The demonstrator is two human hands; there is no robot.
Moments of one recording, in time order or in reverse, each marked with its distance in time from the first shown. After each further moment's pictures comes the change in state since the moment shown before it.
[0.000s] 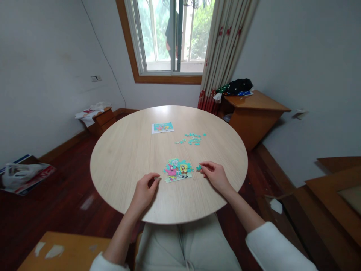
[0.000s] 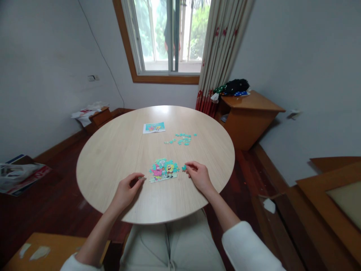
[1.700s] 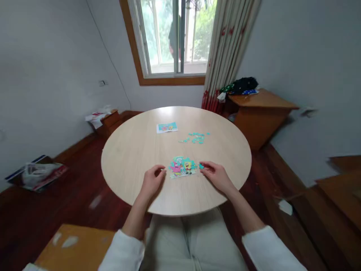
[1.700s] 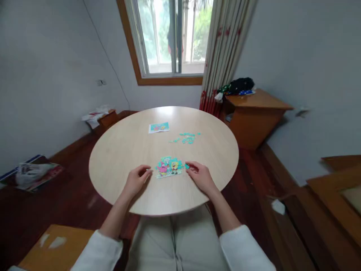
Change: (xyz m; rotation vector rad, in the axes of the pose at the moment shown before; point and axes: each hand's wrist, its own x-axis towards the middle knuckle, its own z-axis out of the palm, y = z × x) left_hand 0.019 0.000 0.007 -0.064 0.015 -0.044; right_hand -0.012 0.003 0.002 -0.111 -0.111 -0.111
